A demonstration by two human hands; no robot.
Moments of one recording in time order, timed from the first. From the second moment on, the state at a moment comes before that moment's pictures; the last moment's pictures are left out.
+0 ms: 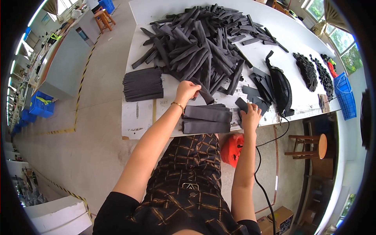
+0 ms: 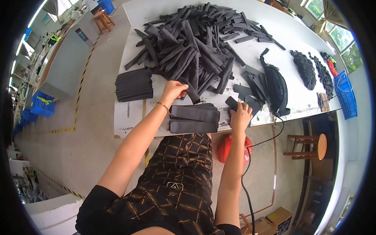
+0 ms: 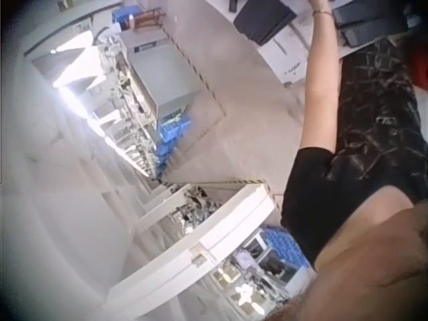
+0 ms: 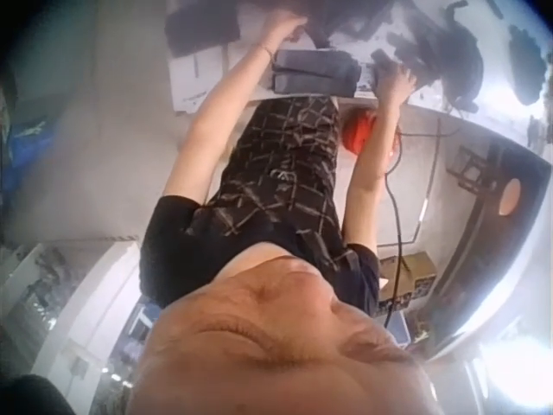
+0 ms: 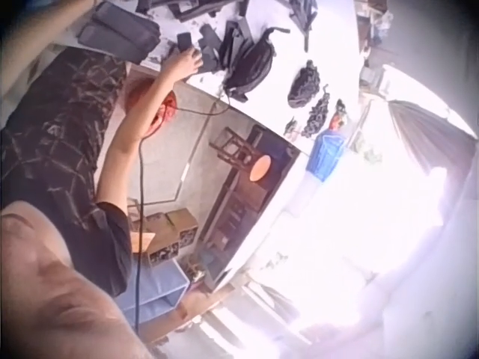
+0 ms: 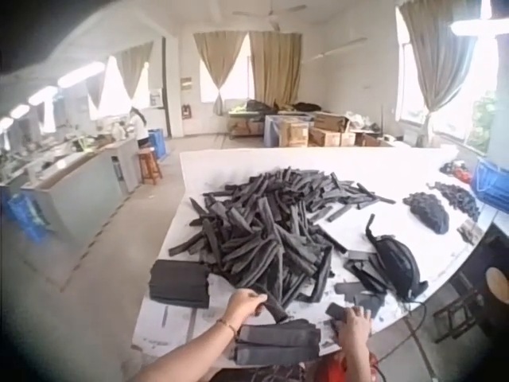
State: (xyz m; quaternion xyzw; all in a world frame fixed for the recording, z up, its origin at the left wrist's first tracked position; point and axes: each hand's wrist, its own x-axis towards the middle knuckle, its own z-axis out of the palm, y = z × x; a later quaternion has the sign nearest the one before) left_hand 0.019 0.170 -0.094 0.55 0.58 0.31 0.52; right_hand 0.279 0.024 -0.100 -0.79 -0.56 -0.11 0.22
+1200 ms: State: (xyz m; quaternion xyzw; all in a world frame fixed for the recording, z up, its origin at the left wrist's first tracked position) left_hand -0.017 0.060 -0.012 0.22 0.26 0.51 0.79; right_hand 0.226 0.003 -0.027 -0.64 -0.57 0.15 0.49
